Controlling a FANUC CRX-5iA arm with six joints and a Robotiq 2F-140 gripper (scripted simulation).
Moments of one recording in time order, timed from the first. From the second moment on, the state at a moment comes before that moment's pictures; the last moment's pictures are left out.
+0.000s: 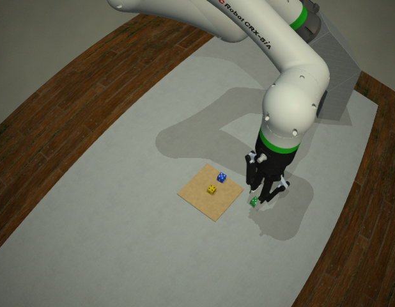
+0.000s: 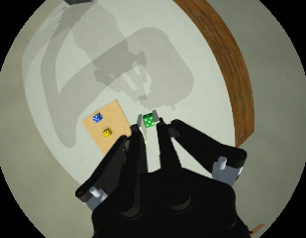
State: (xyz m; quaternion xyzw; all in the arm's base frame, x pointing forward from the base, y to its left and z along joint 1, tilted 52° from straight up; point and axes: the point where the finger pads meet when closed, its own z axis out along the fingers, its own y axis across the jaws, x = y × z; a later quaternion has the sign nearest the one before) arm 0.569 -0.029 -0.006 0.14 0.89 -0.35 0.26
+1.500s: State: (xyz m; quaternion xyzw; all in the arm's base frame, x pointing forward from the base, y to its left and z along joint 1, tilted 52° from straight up) arm 0.568 -0.103 0.121 0.05 0.90 -0.38 0.23
